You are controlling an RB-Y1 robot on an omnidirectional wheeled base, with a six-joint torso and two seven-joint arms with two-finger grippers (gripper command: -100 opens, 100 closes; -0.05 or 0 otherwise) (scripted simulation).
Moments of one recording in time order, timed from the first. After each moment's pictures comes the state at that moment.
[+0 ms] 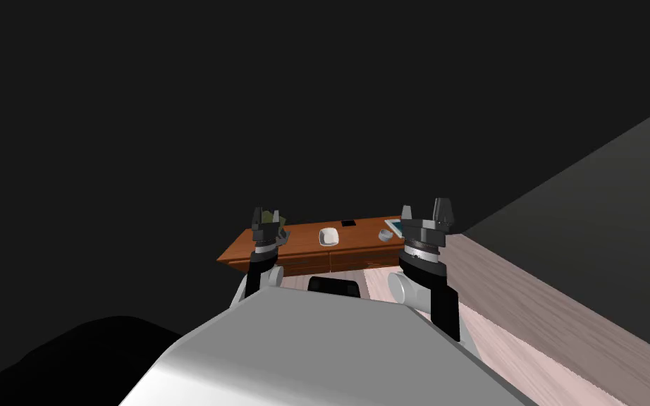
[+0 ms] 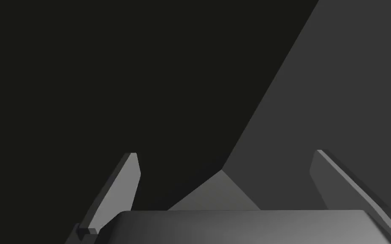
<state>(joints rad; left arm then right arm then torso) 0.54 -0.03 0.04 -2.22 -0.07 -0.62 0.16 0.51 0.03 0.01 -2.34 -0.12 -0.50 0.13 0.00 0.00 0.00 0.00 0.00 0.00</state>
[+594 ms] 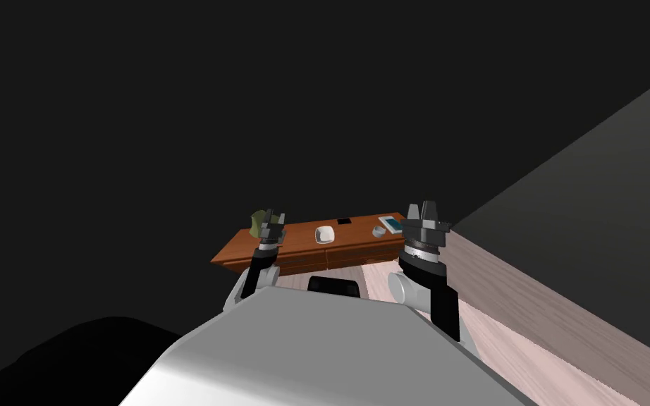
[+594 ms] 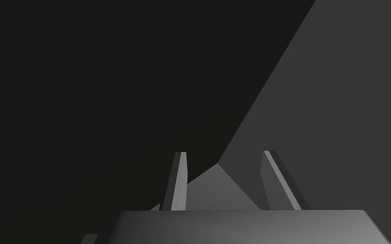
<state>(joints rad) 0.50 0.15 0.04 -2.13 -0.04 -0.56 0.19 0.51 0.03 0.01 -2.34 -0.12 -0.50 0.13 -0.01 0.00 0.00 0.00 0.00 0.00</state>
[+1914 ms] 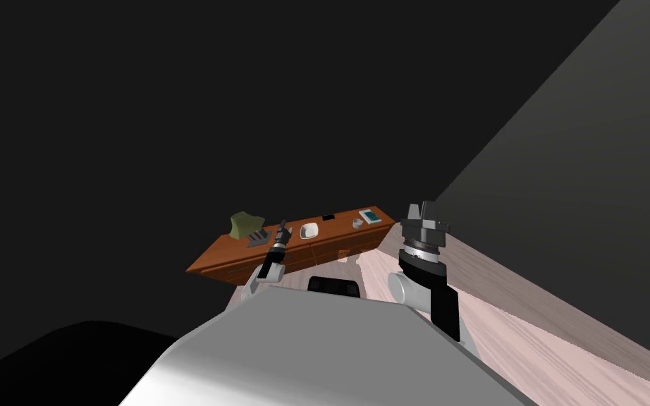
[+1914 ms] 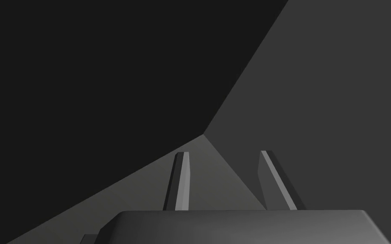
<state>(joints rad) 0.36 0.18 0.05 -1.75 0.06 -0.29 0.24 0.51 0.03 0.01 -2.34 -0.12 -0.50 0.13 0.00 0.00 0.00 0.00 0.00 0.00</state>
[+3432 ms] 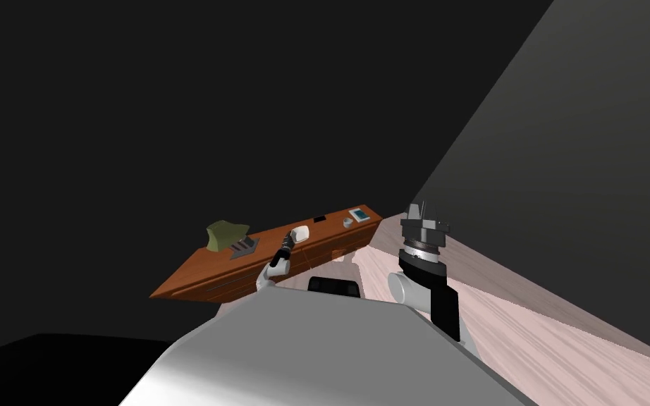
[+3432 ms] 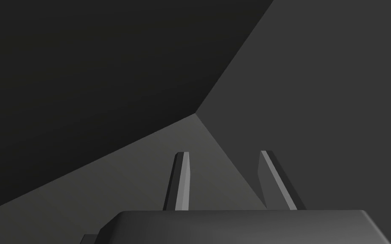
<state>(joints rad) 0.13 0.15 0.12 -1.29 0.13 -0.04 0.19 0.51 0.03 0.01 -2.34 -0.12 -0.50 0.13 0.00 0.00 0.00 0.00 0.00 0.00</state>
